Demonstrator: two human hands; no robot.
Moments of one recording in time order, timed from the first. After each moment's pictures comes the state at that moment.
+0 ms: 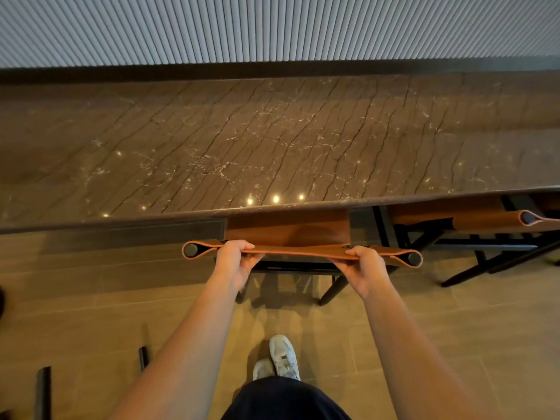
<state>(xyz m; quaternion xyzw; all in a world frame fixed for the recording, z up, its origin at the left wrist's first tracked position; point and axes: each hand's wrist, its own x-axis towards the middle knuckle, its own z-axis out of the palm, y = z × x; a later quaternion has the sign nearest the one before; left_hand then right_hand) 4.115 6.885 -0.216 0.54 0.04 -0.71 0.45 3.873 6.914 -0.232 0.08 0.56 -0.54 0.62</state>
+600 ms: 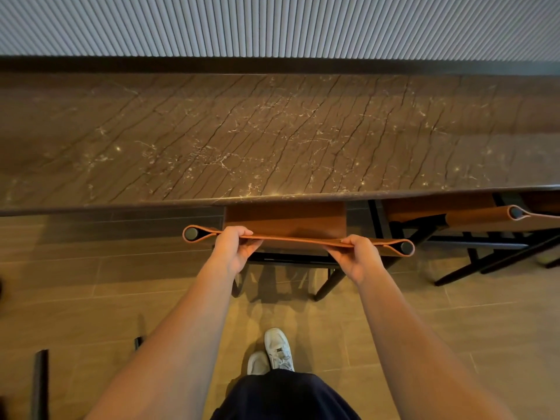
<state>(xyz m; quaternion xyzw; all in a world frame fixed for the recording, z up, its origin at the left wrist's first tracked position) 4.116 6.889 -0.213 0.57 0.03 -0.70 0.43 3.874 6.915 -0.224 0.10 0.57 -0.51 0.63</state>
